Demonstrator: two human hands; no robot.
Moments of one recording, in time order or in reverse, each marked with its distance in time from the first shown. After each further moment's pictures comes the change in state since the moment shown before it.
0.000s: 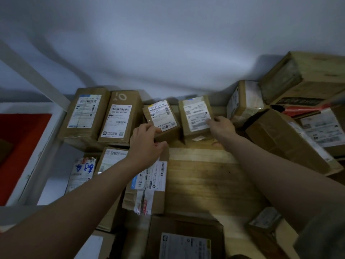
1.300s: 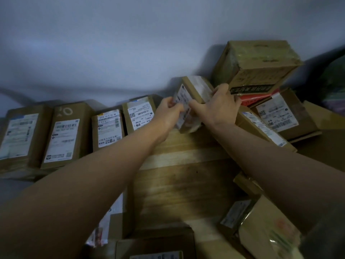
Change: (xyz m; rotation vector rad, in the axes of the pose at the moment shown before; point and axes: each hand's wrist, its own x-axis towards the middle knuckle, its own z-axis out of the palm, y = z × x) left_hand 0.082 0.166 0.059 -0.799 -0.315 -0.155; right_hand 0.024 0.012 -0.095 -0.410 0.566 -0.345
